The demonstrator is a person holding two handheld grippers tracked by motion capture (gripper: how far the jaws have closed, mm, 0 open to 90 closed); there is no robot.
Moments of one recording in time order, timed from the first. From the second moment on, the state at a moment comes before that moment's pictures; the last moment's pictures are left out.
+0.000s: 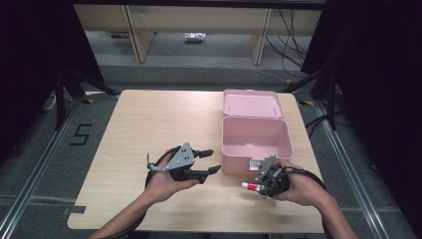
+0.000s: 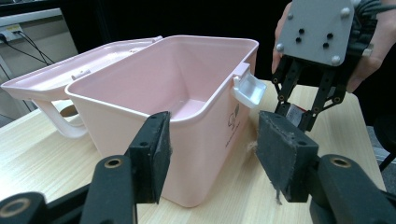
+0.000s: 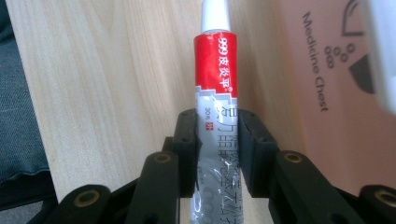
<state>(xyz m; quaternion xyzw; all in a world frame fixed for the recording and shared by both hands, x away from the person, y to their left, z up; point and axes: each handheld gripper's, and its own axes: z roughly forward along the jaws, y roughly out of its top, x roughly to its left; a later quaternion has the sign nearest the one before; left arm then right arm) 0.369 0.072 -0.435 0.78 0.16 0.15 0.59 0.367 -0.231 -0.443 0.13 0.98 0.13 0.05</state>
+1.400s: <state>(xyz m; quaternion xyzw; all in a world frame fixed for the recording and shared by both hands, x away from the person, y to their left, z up) 0.368 0.073 -0.434 0.78 0.16 0.15 0.59 0.365 -0.233 -0.406 0.10 0.98 0.14 0.05</state>
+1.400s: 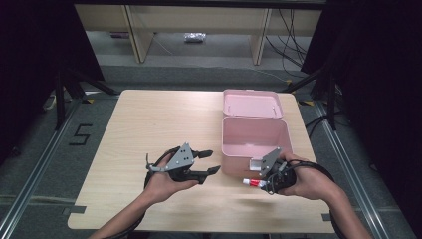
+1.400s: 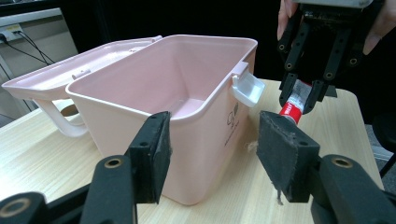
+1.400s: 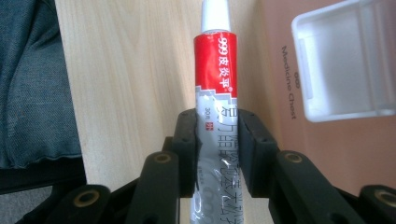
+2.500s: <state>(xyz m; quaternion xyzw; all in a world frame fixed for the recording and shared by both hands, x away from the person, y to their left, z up) 0.368 0.076 -0.434 0.78 0.16 0.15 0.58 0.374 -0.231 -0.380 0.09 0.98 0.15 0.06</state>
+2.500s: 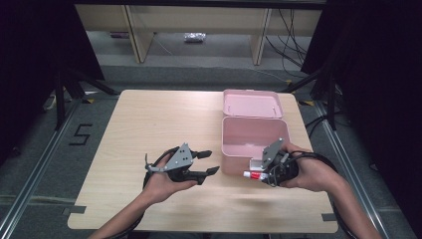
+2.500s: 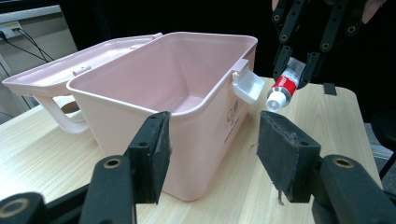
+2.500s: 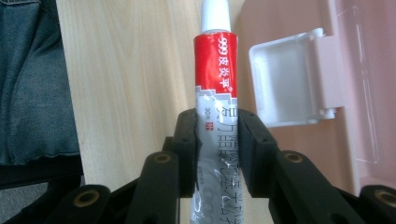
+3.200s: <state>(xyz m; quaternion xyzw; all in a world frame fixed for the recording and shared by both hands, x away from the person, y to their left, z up) 0.368 0.076 -0.436 0.78 0.16 0.15 0.59 0.380 -0.230 -0.366 0.09 0.98 0.14 0.06</state>
